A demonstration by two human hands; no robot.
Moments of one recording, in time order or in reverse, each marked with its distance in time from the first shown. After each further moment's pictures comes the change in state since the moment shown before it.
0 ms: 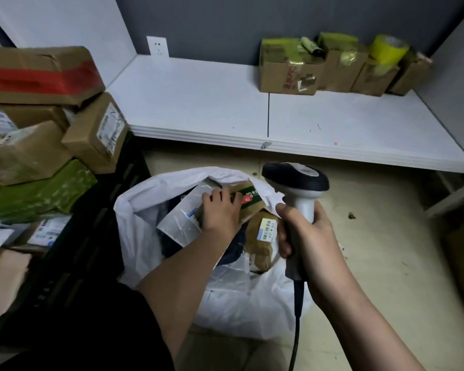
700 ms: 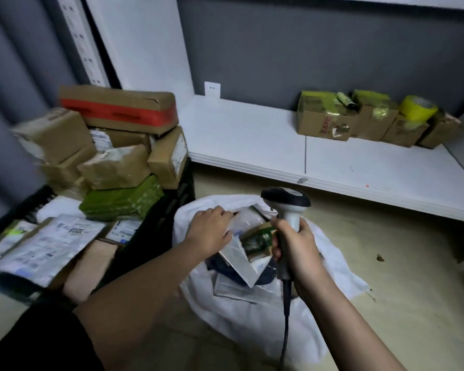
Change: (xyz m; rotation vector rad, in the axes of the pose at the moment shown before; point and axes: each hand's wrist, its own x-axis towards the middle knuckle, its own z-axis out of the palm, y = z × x) left_hand -0.074 -0.139 -0.038 -0.225 0.094 0.074; right_hand -0.017 0.004 0.083 -0.071 -0.111 -0.007
